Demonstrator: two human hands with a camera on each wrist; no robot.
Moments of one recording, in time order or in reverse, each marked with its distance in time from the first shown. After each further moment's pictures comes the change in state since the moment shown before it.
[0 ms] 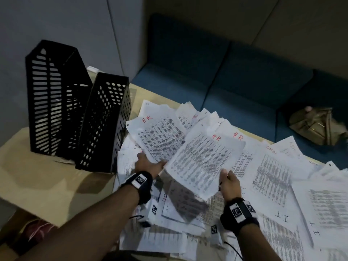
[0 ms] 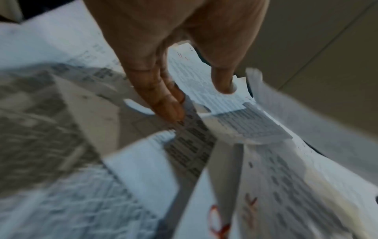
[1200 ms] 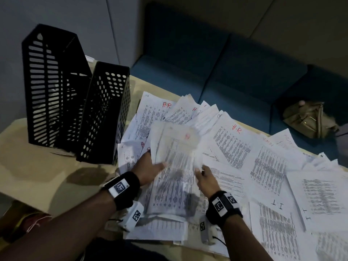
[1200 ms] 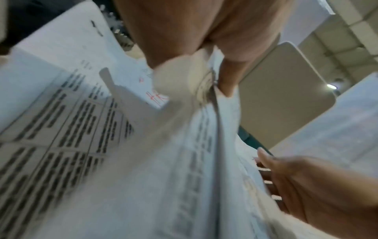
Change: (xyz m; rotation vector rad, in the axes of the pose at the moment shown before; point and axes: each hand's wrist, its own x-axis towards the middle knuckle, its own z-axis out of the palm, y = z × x) left_hand -0.022 -0.023 -0.034 -0.017 -0.395 0.455; right_hand -0.036 -0.007 0.043 -0.228 -0.391 -0.046
